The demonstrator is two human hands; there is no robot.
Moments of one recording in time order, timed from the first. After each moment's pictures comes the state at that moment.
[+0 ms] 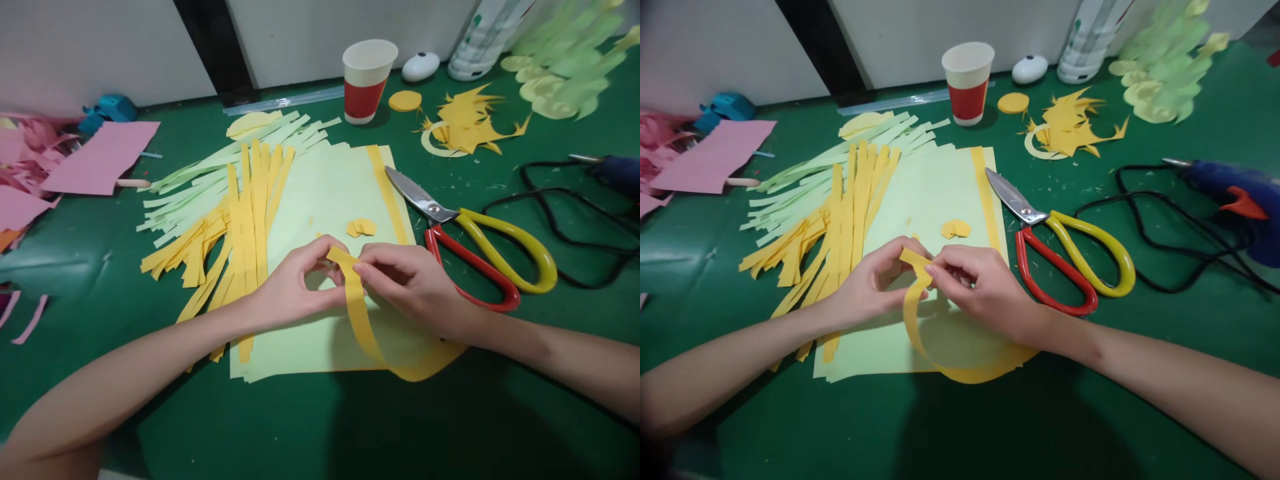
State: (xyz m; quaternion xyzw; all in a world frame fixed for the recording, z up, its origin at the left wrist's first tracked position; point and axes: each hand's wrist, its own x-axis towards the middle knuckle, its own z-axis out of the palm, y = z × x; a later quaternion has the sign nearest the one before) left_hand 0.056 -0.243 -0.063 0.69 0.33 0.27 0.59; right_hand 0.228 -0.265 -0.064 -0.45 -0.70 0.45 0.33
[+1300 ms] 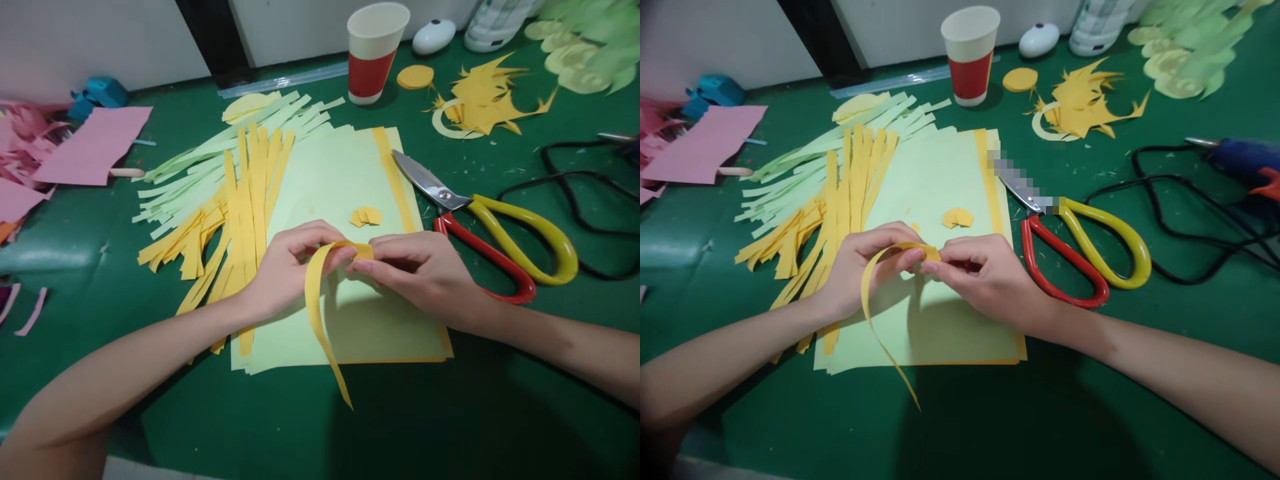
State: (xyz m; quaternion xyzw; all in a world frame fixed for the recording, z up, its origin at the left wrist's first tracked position) left_hand 0.058 -0.239 -0.065 0.68 0.35 0.37 0.53; right_hand 0.231 -0.262 -0.065 -0.45 -0.69 0.46 0.33
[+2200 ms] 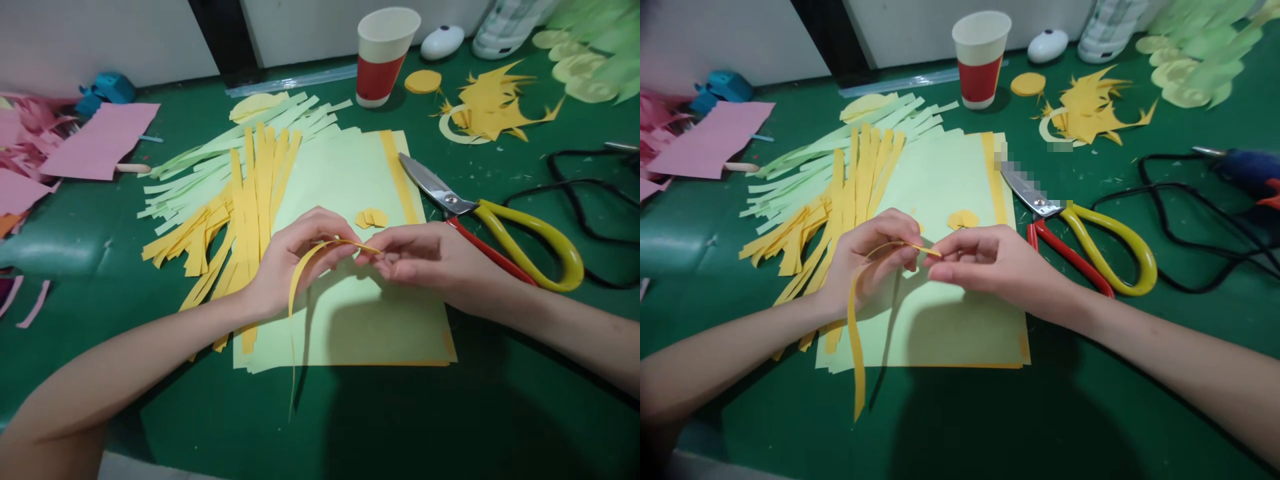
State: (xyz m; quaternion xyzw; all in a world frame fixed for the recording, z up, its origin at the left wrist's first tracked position) left_hand 0.052 -0.238 -0.073 0.69 0.29 0.42 0.52; right_hand 0.237 -0.252 -0.056 -0.41 -0.53 0.68 0.31
